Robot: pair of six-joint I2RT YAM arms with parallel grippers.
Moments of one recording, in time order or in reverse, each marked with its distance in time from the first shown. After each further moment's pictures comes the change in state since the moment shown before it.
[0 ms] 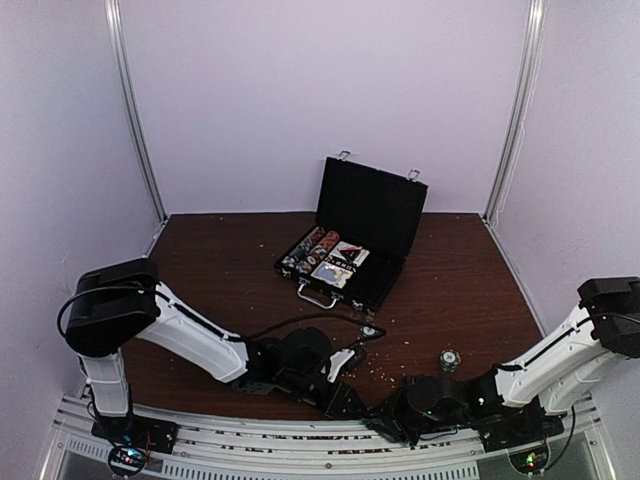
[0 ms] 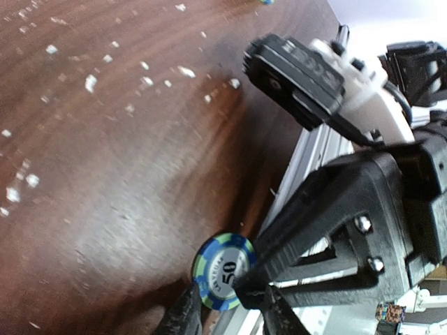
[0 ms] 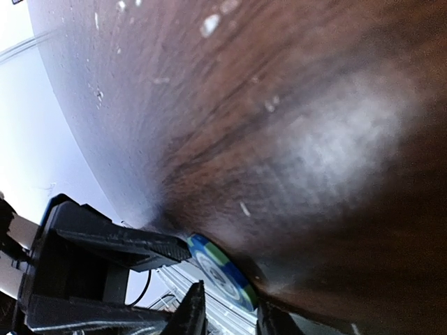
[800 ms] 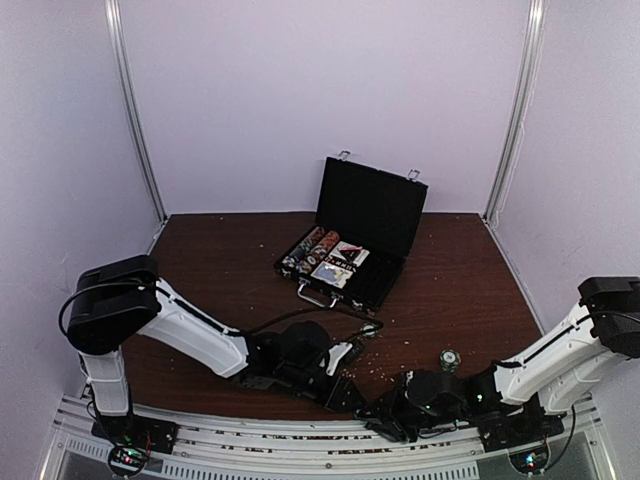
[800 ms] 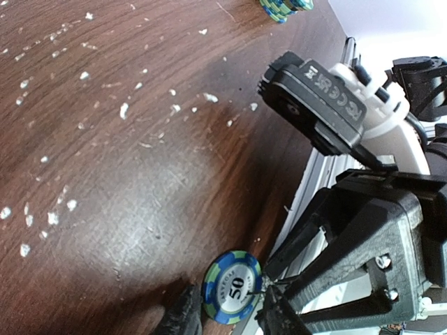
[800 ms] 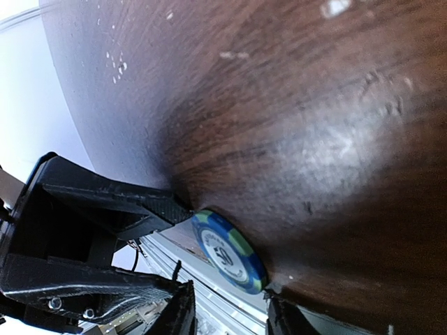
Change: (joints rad) left arm 0.029 0.004 0.010 -0.011 -0.008 0.013; right arm -0.025 0.000 0.013 0.007 -0.065 -0.127
